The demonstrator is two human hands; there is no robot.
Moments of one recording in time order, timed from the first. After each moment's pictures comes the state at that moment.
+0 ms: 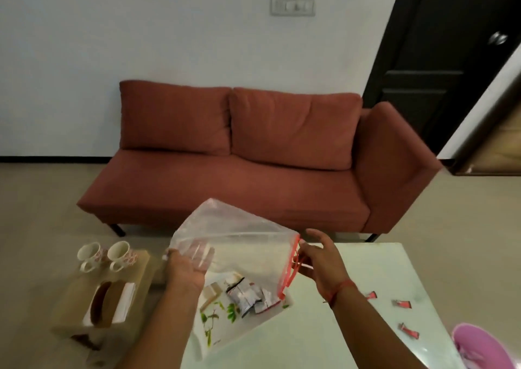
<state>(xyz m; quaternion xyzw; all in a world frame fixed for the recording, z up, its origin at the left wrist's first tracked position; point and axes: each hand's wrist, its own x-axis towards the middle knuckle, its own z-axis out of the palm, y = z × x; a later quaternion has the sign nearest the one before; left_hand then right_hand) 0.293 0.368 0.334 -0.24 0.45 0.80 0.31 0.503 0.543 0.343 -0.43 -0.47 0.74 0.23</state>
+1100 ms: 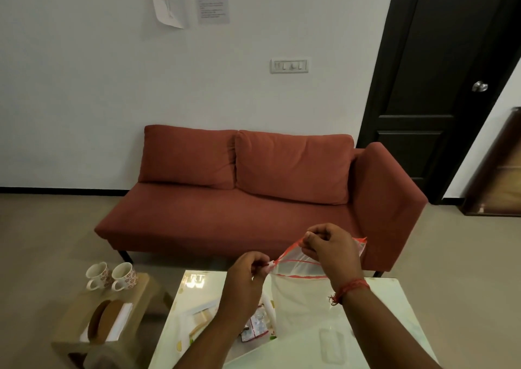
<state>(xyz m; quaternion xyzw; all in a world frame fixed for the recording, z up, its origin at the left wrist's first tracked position) 0.482 0.421 0.398 0.33 0.78 0.52 0.10 0.589 0.569 0.455 -0.37 -0.63 0.59 0.33</state>
